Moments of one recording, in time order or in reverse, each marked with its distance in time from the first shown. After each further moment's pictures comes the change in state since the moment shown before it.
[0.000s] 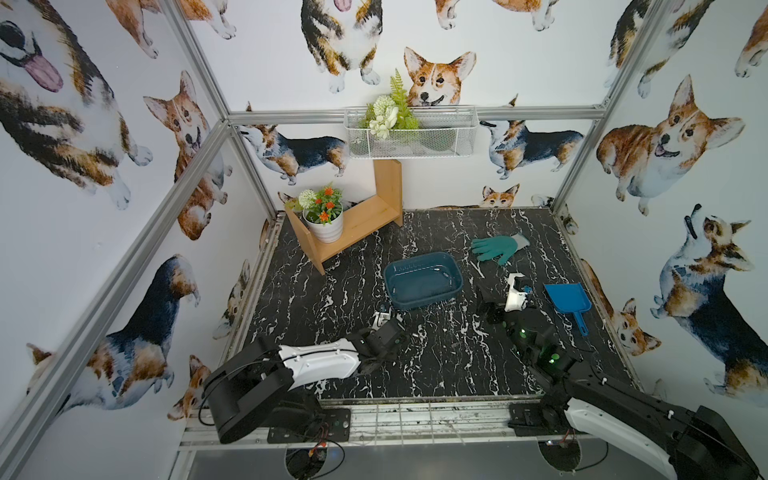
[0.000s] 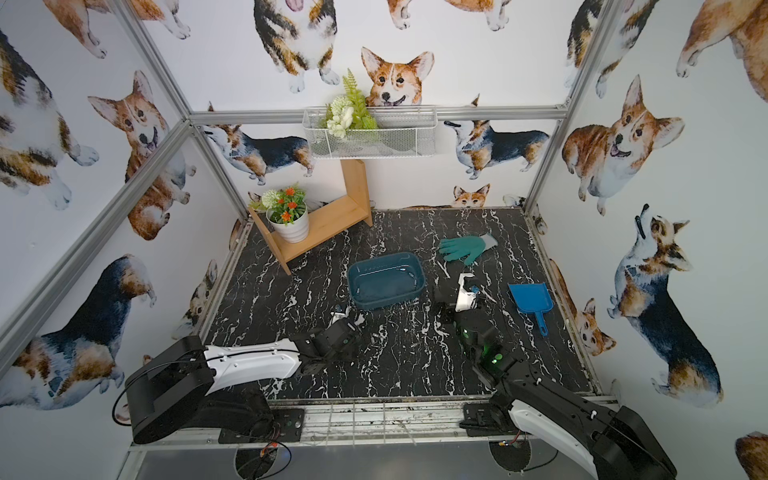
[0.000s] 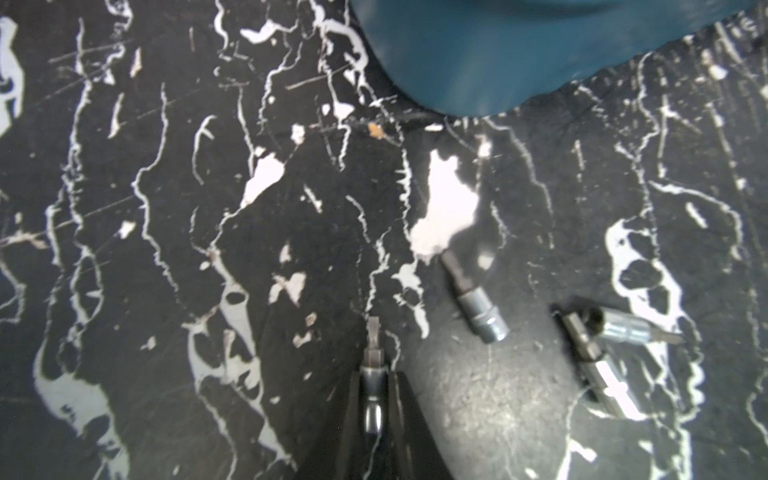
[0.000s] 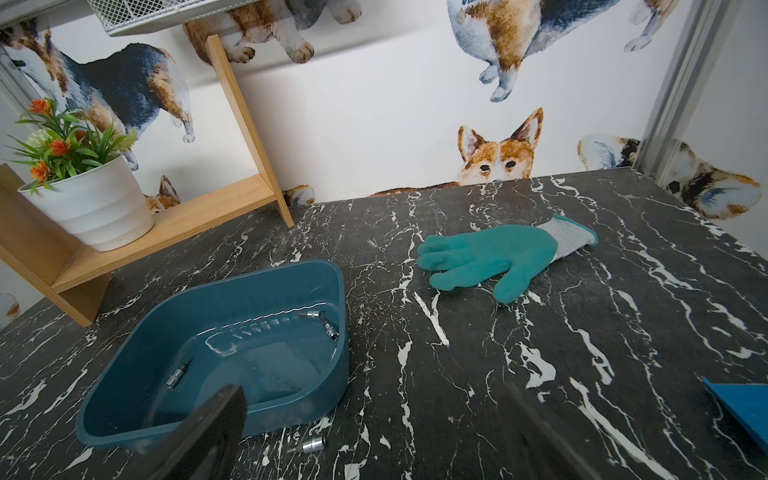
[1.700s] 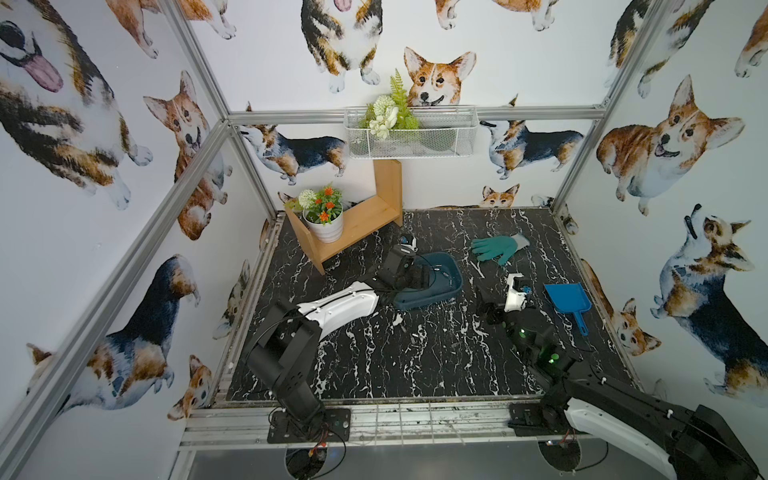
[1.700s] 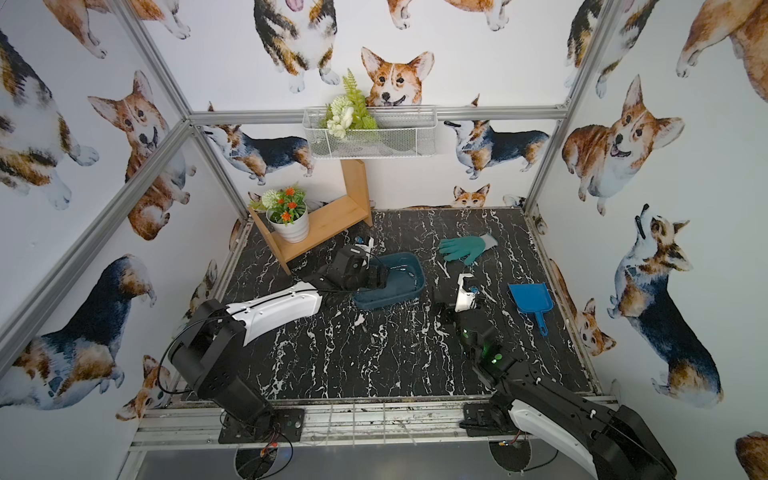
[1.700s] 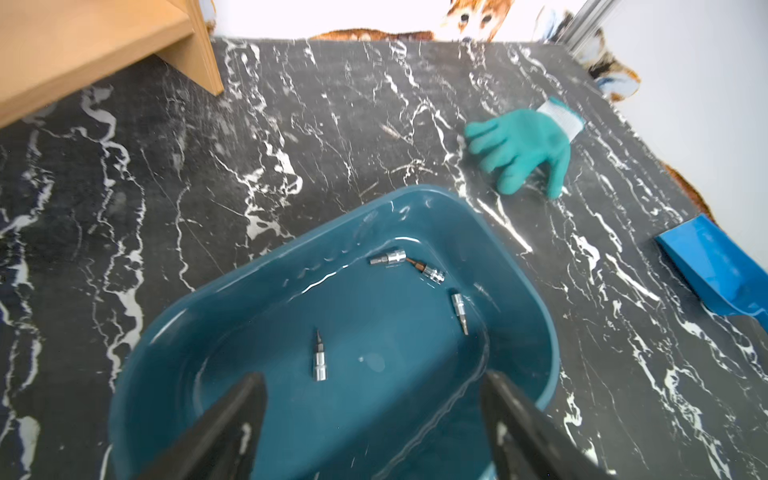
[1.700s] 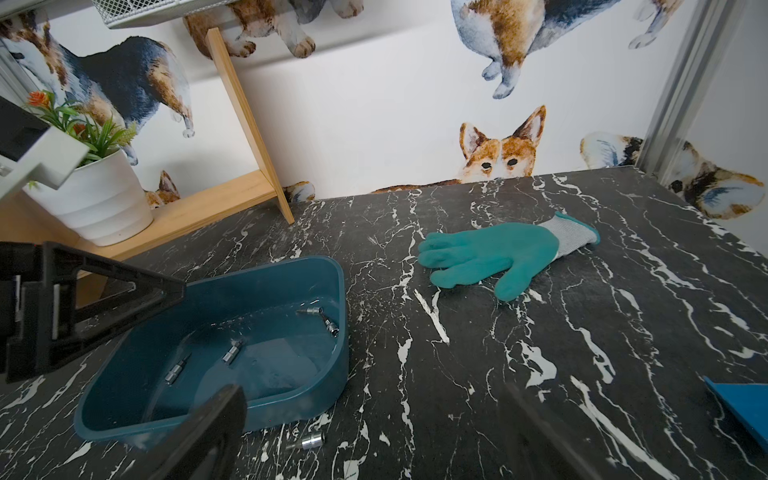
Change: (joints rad) left arm 0.266 0.262 0.541 0.172 0.279 0.304; right arm 0.000 0.006 -0.002 0.000 -0.015 -0.006
